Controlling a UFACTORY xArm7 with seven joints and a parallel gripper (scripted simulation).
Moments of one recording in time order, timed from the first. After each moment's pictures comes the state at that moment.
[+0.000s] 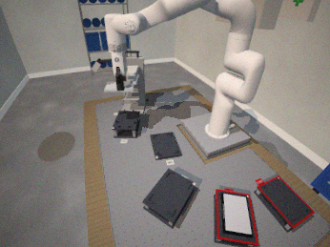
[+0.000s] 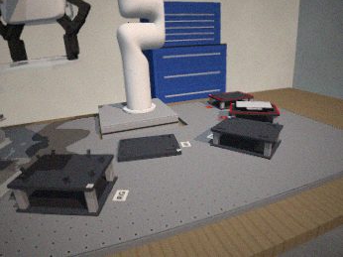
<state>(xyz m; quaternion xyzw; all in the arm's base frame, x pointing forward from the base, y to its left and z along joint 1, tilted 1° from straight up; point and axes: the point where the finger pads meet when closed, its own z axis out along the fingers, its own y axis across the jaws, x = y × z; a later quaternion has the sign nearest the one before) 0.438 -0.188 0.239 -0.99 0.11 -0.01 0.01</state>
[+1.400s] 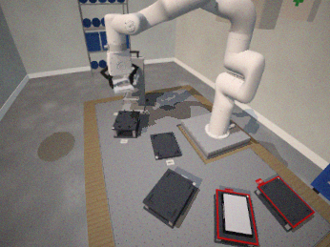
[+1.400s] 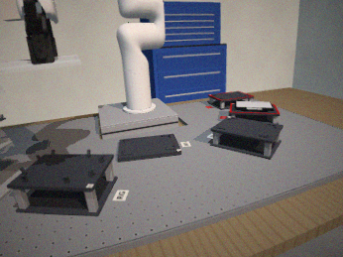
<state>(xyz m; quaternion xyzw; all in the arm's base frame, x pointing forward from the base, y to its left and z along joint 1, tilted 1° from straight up) 0.438 -0.188 0.239 -0.76 0.65 0.00 0.01</state>
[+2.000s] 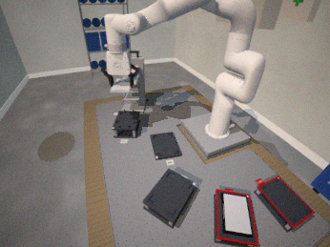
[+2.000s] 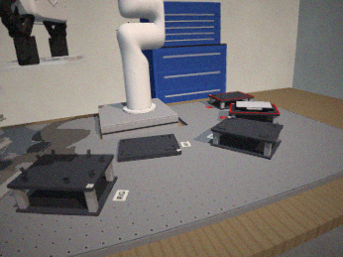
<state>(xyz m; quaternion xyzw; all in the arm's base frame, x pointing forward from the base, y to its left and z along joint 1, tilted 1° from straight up) 0.438 -0.188 0.239 -0.59 0.81 0.00 0.01</state>
